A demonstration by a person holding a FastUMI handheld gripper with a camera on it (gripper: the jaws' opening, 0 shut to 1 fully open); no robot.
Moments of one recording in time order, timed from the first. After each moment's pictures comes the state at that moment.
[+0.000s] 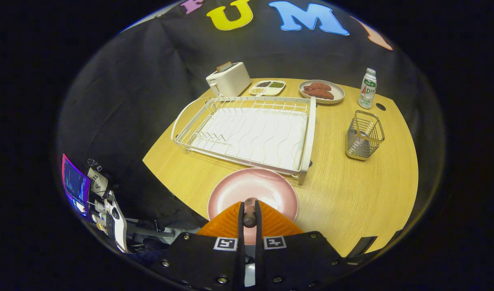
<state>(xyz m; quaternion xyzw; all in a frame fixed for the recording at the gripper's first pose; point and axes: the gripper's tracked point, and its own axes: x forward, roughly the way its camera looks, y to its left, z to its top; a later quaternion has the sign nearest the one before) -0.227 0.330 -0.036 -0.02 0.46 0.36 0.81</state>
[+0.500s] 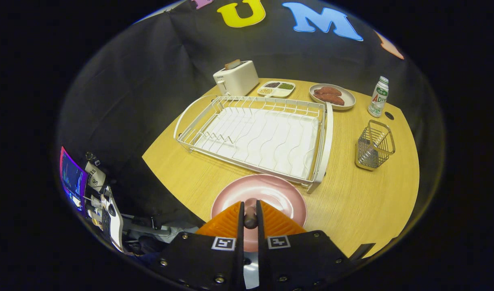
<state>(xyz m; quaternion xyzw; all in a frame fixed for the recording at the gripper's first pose) -0.218 0.353 -0.034 -0.04 0.45 0.37 0.81</state>
